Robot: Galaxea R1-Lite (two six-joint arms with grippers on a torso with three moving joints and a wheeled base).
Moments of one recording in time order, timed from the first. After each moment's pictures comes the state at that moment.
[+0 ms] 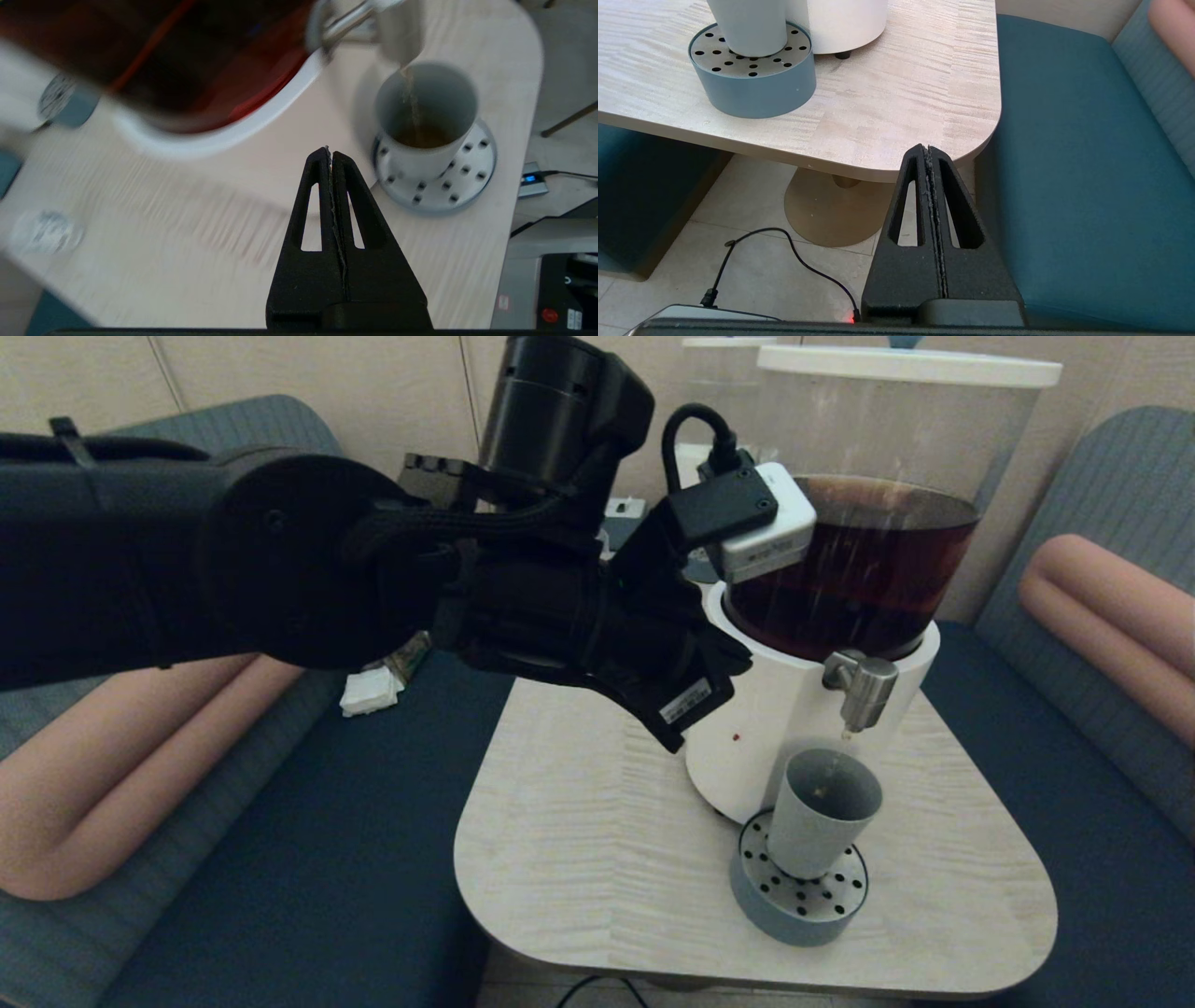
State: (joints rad) left arm -0.78 1.89 -1.76 0.26 -0.23 0.66; right arm 0.01 0.00 -0.02 0.04 0.03 -0.08
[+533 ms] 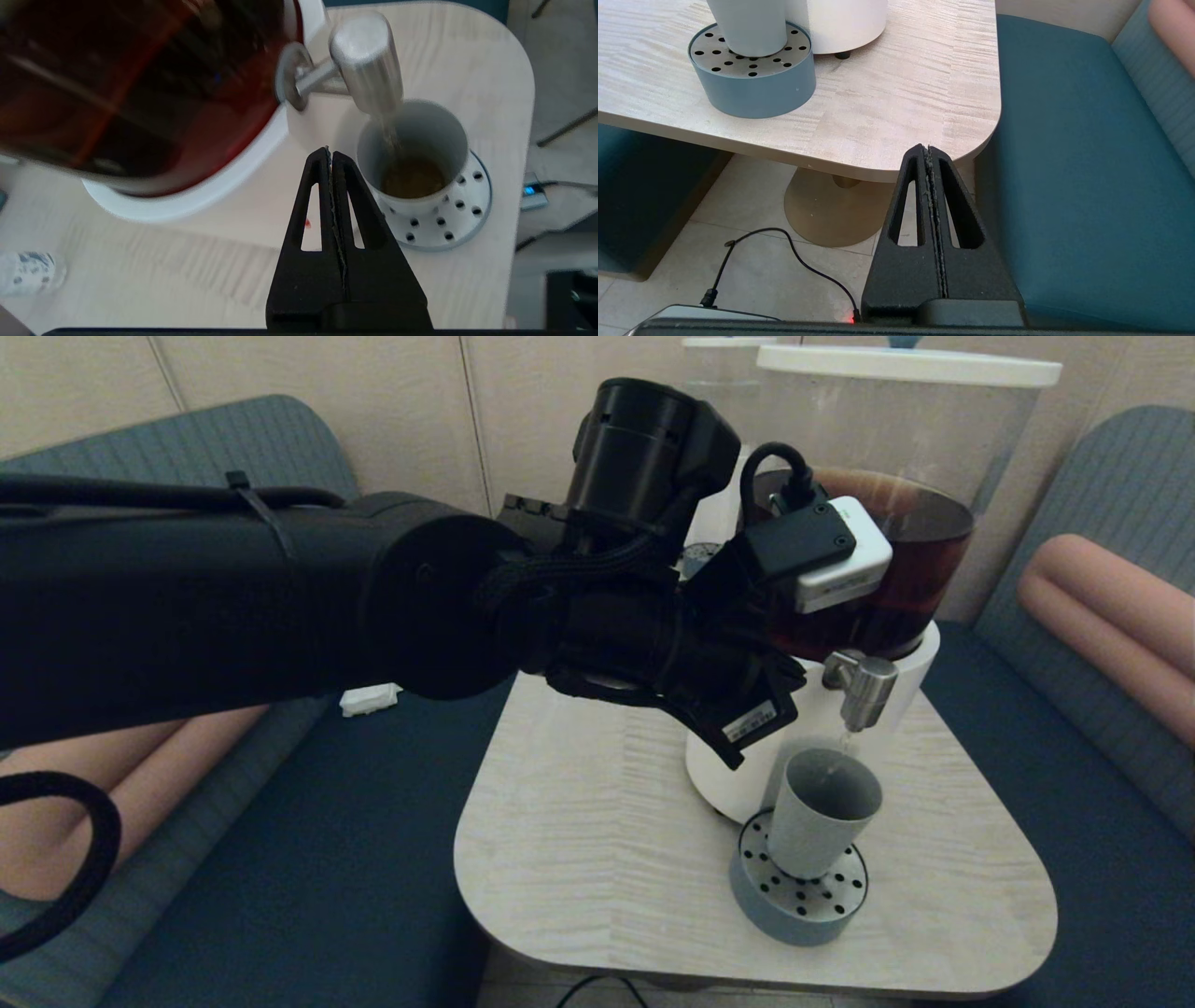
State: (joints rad) left arm -0.83 1.99 -1.83 0.22 -0.22 0.67; right arm 0.01 0.00 -0.02 0.04 0.03 -0.08
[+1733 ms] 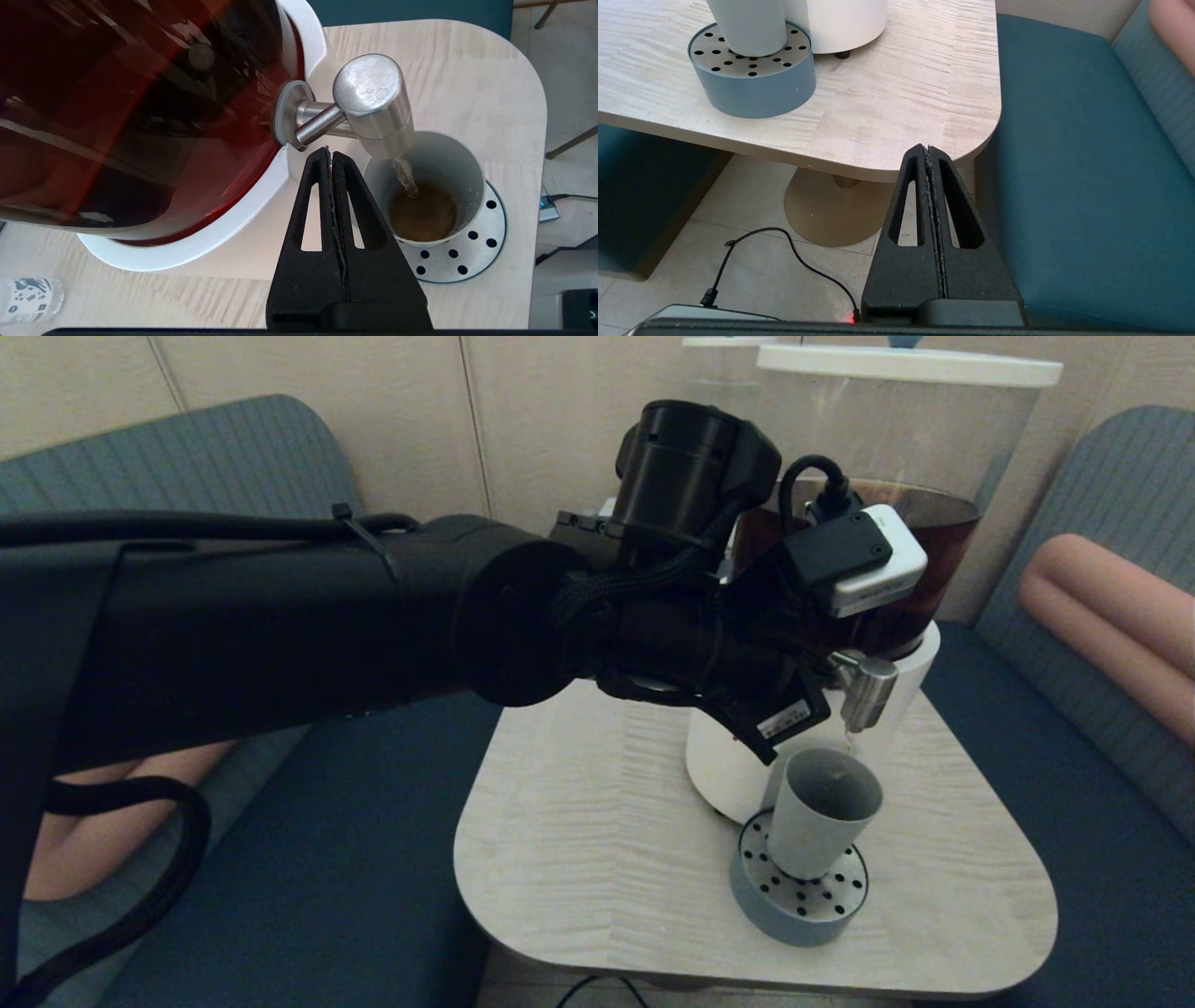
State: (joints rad) left arm -0.85 2.07 -1.92 0.21 -0.23 0.67; right arm 0.01 0.00 -0.02 0.05 0.03 -0.08
